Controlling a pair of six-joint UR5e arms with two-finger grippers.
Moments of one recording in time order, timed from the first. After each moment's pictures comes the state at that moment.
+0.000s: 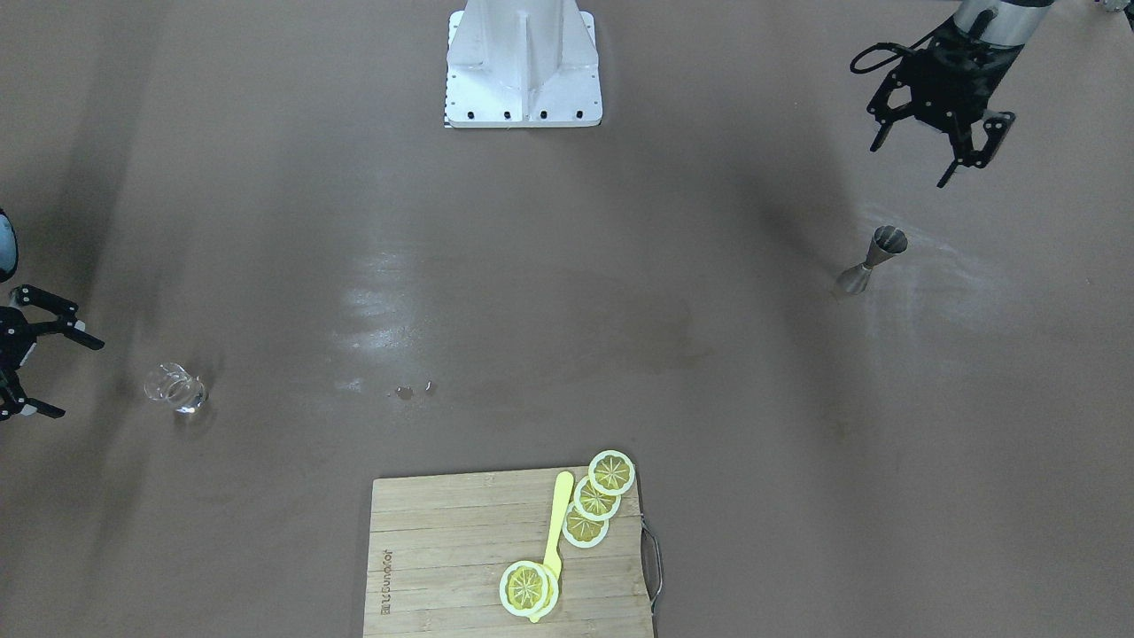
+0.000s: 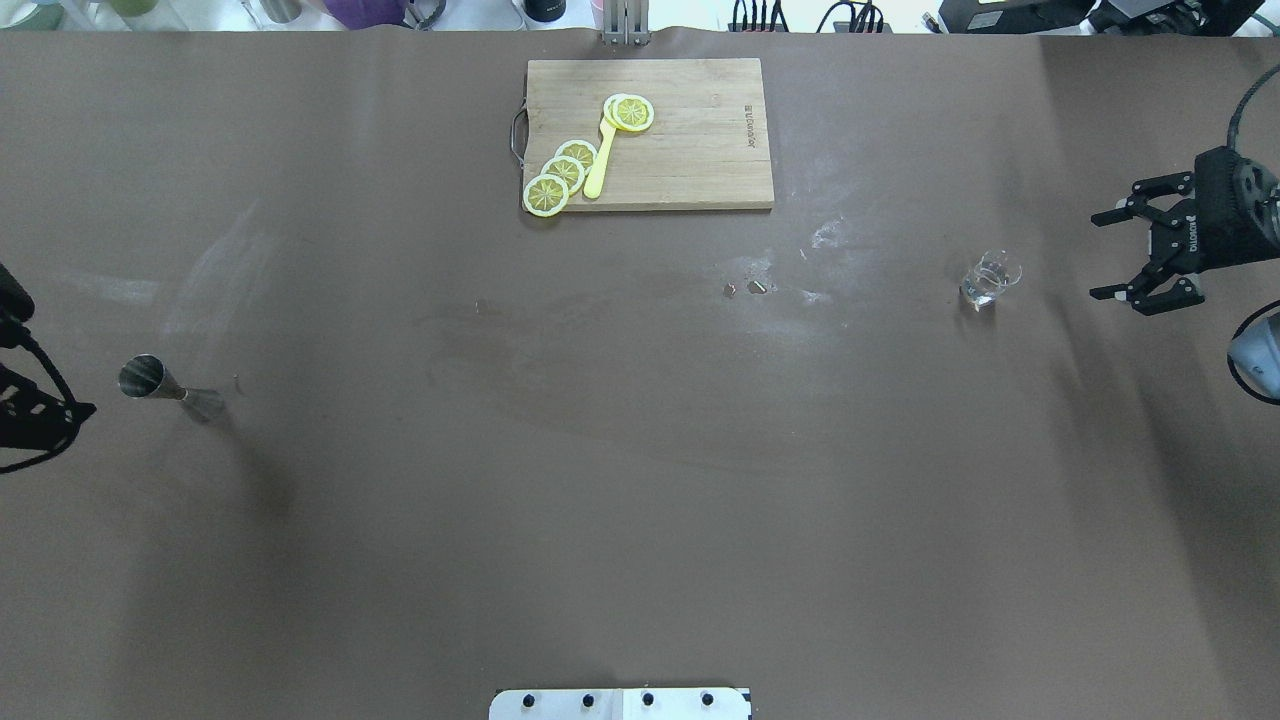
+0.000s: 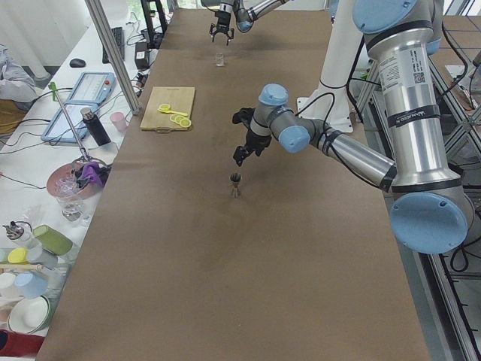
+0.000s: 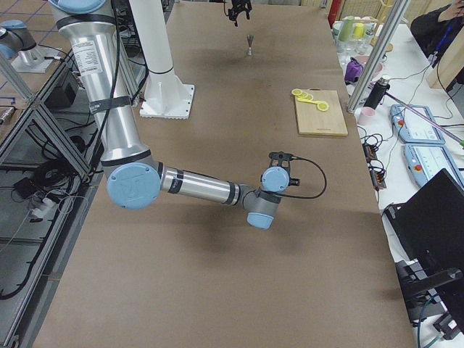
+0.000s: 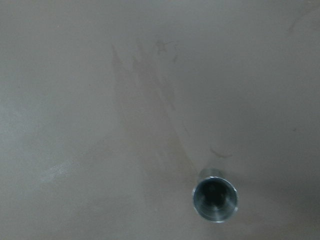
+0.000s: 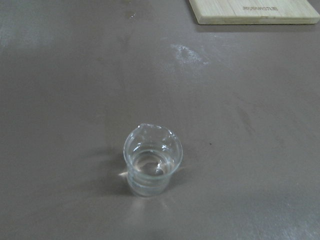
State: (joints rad) left arm -0.77 -1.29 -2.25 -2.03 -1.92 -0.15; right arm 1.15 -1.31 1.04 -0.10 2.47 -0.29
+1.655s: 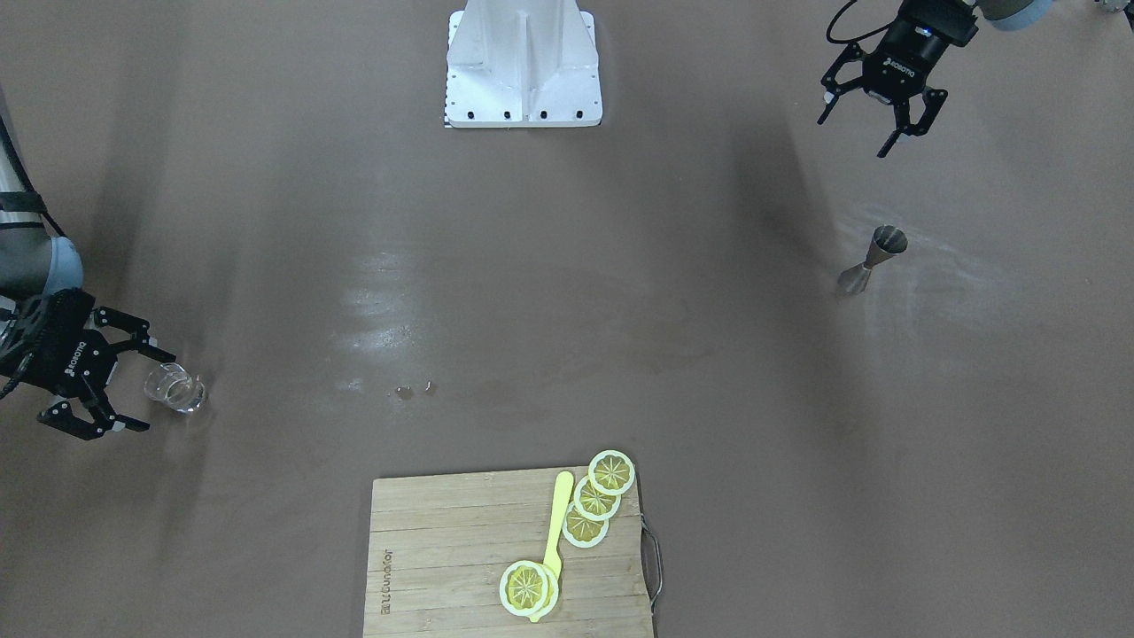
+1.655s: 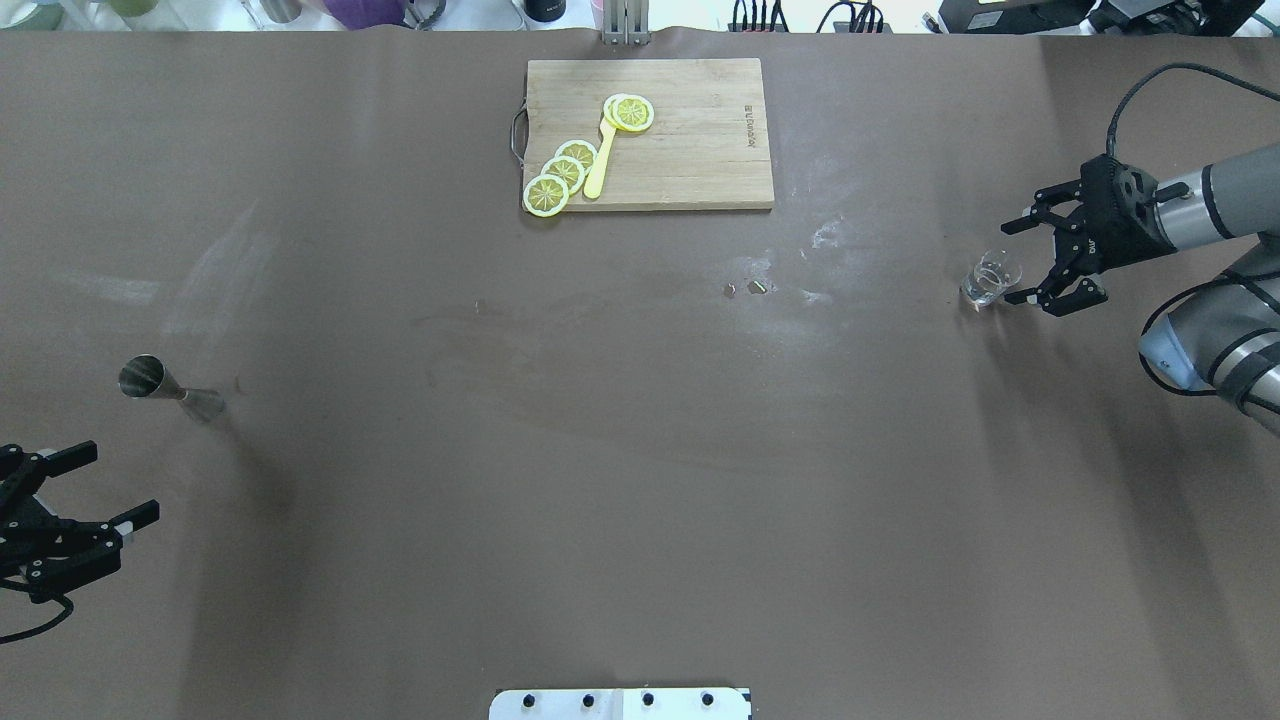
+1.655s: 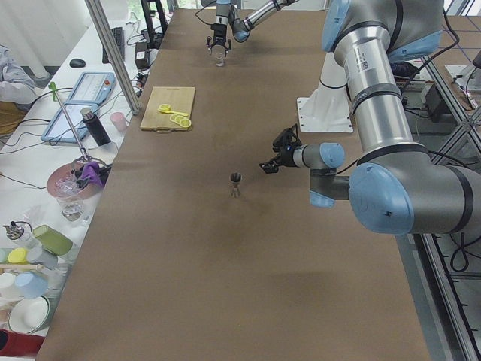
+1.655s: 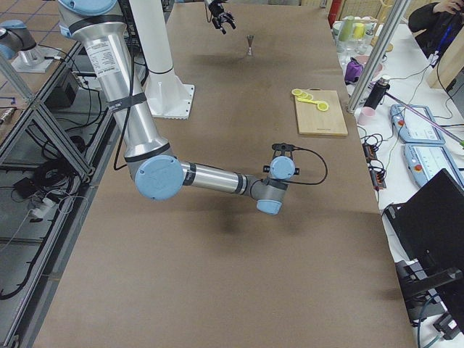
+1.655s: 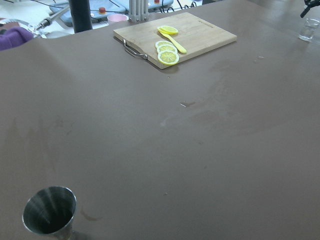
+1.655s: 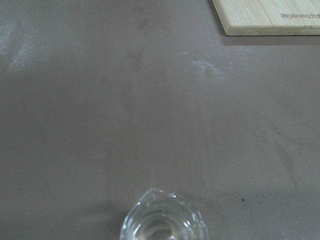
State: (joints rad) left arm -0.06 -1.00 -2.00 -3.17 -0.96 -0.76; right arm 1.06 -1.22 0.96 -0.10 2.46 -0.28
